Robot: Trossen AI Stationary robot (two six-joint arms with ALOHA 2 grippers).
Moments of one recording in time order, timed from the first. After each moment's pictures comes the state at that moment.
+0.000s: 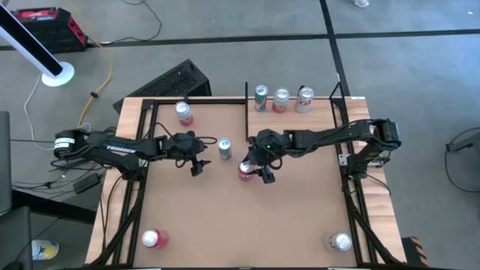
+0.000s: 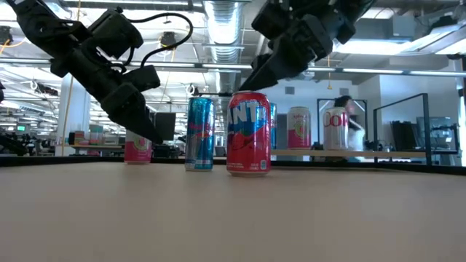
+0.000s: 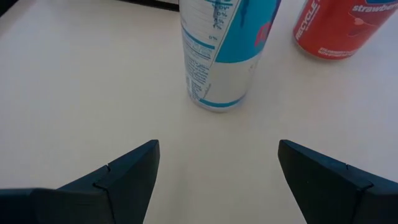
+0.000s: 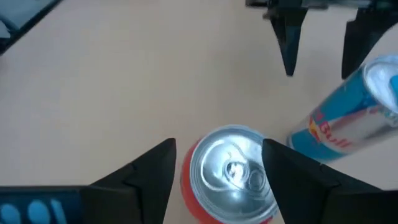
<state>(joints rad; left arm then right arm) 0.22 1.20 0.38 0.20 -0.08 -0.04 -0.06 1.61 1.06 -0.13 -0.26 -0.29</state>
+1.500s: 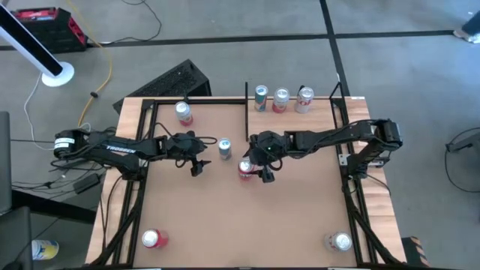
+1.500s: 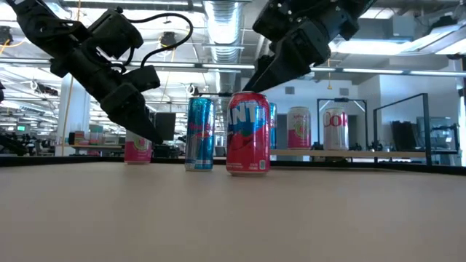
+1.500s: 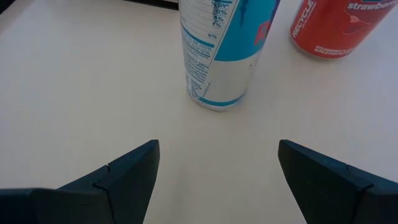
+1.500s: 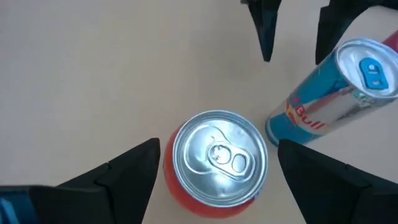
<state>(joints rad) 0.22 1.20 0.38 0.20 -0.08 -0.04 -0.05 1.60 1.06 -0.16 -0.15 -0.29</state>
